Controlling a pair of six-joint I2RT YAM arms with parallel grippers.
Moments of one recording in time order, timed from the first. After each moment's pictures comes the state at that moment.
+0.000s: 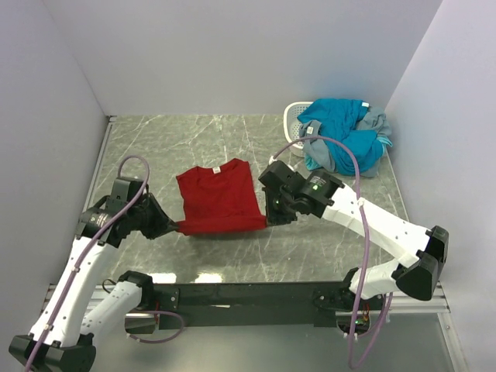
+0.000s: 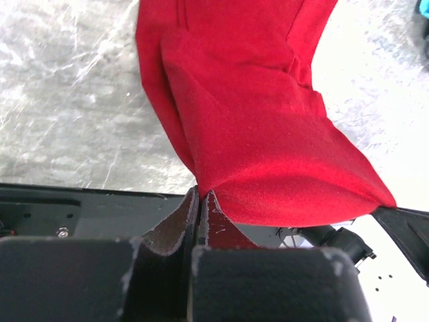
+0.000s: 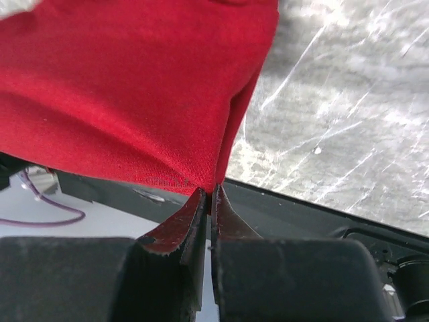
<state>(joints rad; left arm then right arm) -0.25 0.79 0.94 -1.11 0.18 -0.89 0.92 1.35 1.33 -1.08 0.07 0.79</state>
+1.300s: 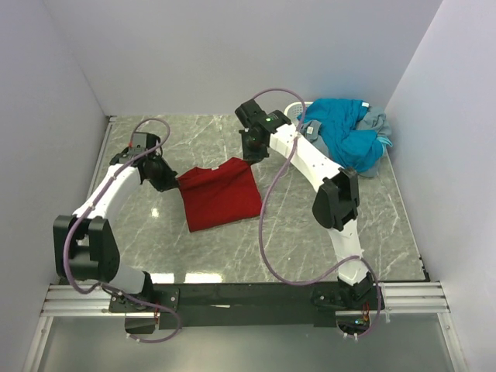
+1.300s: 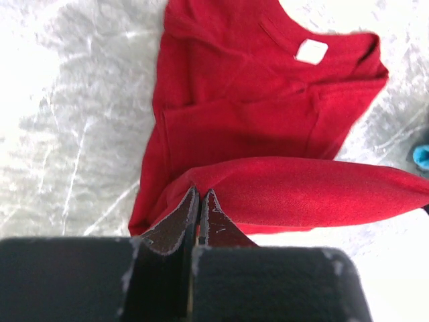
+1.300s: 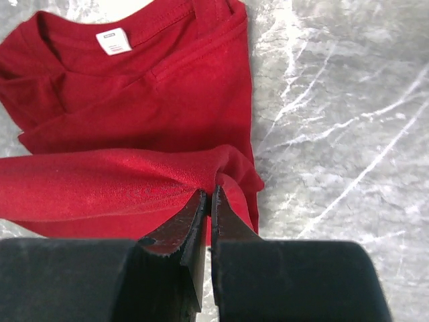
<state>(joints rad) -0.09 1.46 1.12 -0.69 0.13 -0.80 0.63 2.16 2.17 -1.08 0.11 0.48</state>
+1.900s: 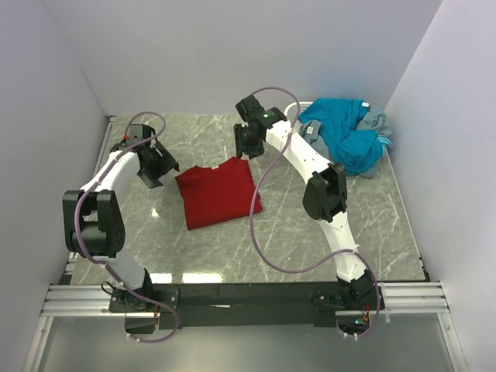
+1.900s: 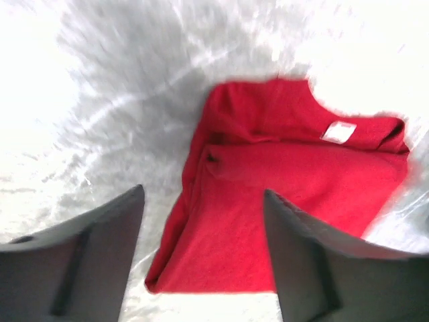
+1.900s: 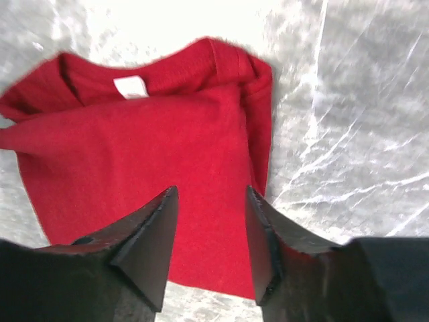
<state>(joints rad) -0.01 1.67 1.23 -0.63 0.08 -0.74 0.58 2.36 2.36 -1.05 0.01 0.44</state>
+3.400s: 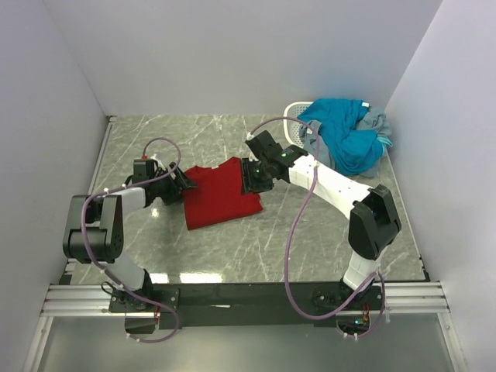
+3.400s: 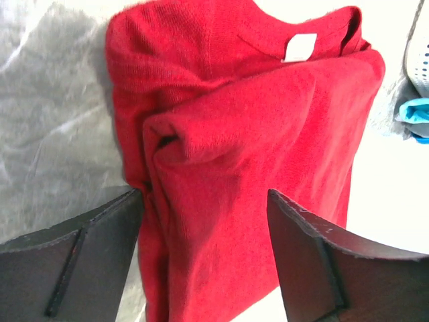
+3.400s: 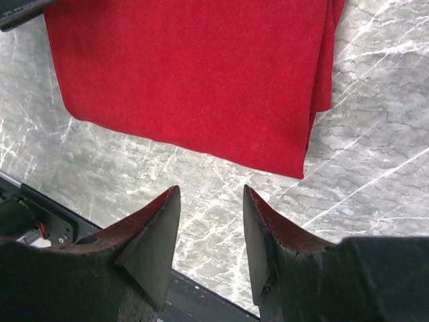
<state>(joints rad) 0.00 1.62 0.72 0.10 0.45 -0.65 0.69 1.75 1.48 -0.72 -0.12 0.48</state>
